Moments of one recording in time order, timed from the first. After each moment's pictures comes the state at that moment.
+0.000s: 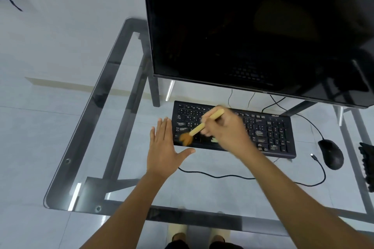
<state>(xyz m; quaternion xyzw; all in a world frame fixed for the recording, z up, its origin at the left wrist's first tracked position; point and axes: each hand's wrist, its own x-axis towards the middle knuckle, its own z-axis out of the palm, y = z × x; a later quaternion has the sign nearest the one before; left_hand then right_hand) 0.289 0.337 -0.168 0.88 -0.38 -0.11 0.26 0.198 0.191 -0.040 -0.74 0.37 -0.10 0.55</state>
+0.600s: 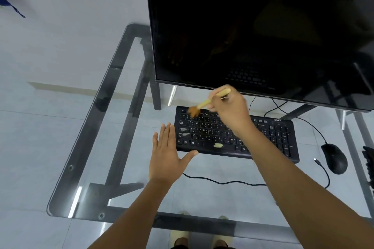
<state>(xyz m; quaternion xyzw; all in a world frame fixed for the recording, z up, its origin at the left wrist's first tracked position) 0.287 0.336 -0.167 0.89 -0.38 -0.10 0.24 0.239 0.149 -0.035 -0.79 0.38 -0.16 0.45</state>
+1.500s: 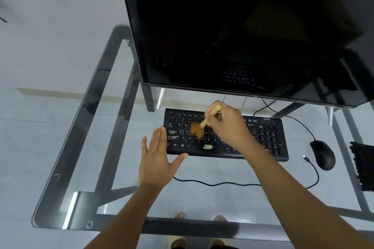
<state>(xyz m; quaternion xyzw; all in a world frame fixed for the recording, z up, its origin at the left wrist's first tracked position) 0.287 0.337 -0.167 0.89 -0.40 -0.09 0.21 0.202 0.143 -0.047 -0.85 0.35 -0.08 0.40</state>
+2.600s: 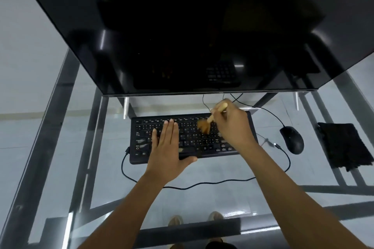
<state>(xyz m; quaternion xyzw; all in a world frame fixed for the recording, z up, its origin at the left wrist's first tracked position) 0.248 0.247 -0.137 0.82 -0.53 -0.15 0.12 0.128 0.093 -0.042 -0.81 0.45 -0.17 0.34</state>
